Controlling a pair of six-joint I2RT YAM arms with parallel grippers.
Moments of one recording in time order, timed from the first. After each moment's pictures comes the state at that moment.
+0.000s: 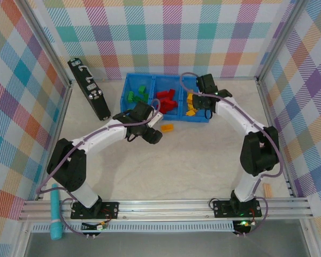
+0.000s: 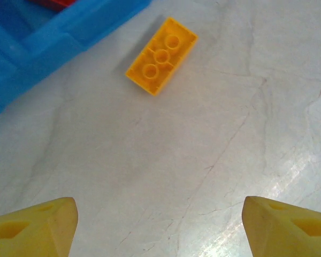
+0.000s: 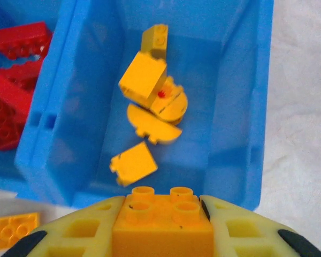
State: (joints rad) left arm -0.61 1.64 1.21 -0.59 0.06 0.13; right arm 0.36 1.80 1.54 -0.64 0.17 0.20
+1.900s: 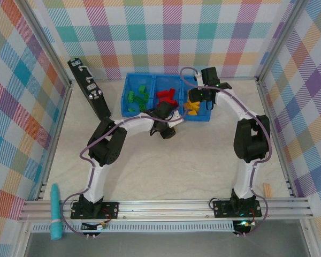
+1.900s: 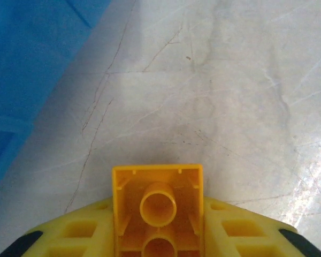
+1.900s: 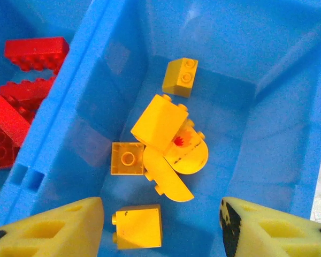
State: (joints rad) left arm -0.66 2.15 1.54 -0.45 0.10 0.37; right arm 0.27 1.97 1.68 -0.58 -0.02 0.00
